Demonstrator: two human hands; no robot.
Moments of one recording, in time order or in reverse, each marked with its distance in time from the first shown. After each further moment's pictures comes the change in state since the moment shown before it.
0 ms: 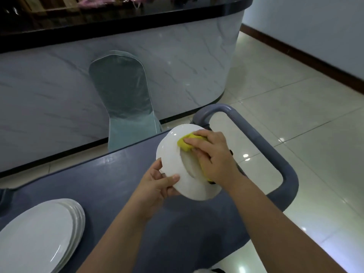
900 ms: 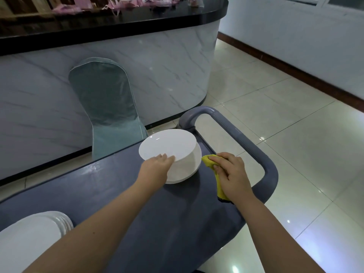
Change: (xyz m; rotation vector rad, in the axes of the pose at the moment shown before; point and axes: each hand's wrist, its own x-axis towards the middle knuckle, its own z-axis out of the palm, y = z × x) left_hand 0.075 -0.017 -0.023 2.011 0.025 0.525; right_hand -0.082 0.039 -0.020 -0.049 0.054 0.361
